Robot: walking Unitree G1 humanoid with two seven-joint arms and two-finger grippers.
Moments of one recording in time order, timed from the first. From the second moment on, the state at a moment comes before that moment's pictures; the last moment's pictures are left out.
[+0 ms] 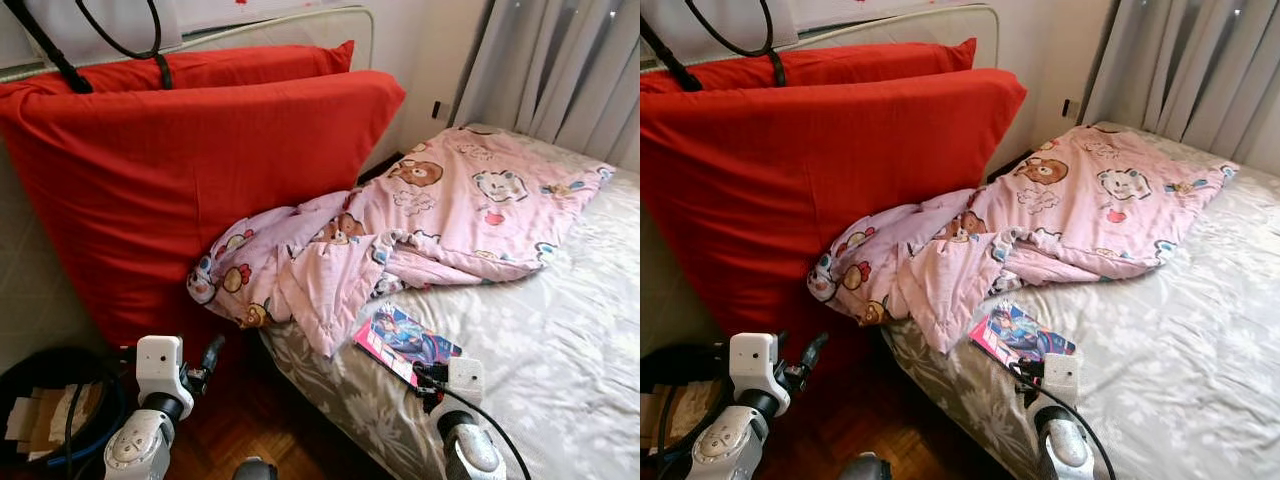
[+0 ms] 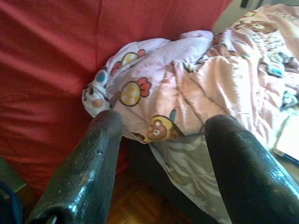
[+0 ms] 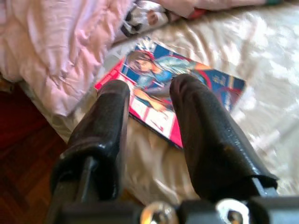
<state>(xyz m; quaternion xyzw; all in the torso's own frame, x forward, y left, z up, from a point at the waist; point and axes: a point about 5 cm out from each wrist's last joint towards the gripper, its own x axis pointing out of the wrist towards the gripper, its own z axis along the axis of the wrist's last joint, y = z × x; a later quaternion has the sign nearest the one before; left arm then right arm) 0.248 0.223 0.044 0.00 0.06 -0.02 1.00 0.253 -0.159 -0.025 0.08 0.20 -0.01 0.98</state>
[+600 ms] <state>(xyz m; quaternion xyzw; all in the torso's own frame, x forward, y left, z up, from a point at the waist) 0.263 0.216 0.054 0.00 0.04 -0.04 1.00 0.276 -0.150 -0.012 0.09 0.20 0.01 0.98</state>
